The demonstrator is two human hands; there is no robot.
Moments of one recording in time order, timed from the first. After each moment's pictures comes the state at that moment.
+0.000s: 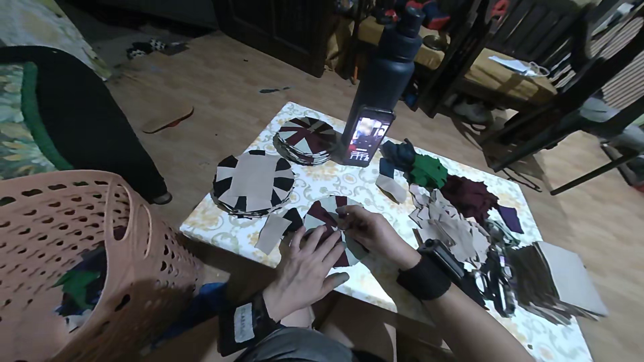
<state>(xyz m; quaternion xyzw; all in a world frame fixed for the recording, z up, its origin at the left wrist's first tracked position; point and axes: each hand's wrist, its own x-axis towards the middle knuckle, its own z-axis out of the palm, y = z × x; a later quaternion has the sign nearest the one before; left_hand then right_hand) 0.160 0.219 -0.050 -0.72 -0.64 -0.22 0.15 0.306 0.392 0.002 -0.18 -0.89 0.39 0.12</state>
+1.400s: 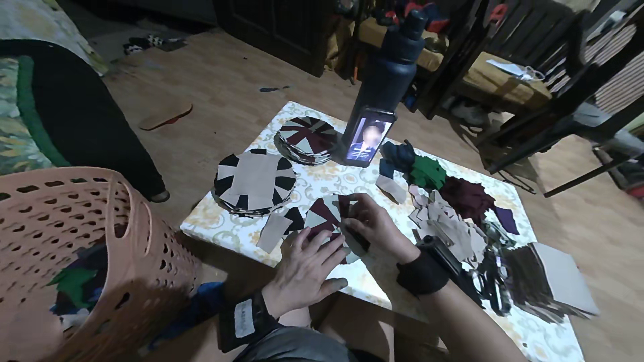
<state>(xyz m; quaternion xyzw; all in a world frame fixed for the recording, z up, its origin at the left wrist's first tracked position) 0.154 0.216 -0.054 -0.75 -0.59 -0.26 0.14 0.299 0.394 0.009 -0.27 -0.86 0.41 0.14</state>
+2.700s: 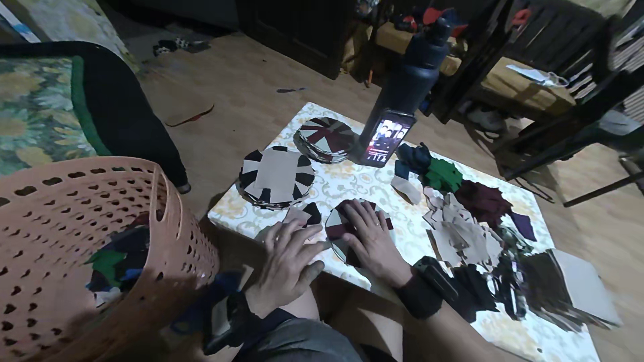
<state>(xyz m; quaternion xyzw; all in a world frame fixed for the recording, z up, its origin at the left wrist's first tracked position) 0.114 0.172 -0.053 -0.66 -0.64 -0.38 0.09 0.294 0.341 -0.021 -0.27 -0.94 0.17 0.11</state>
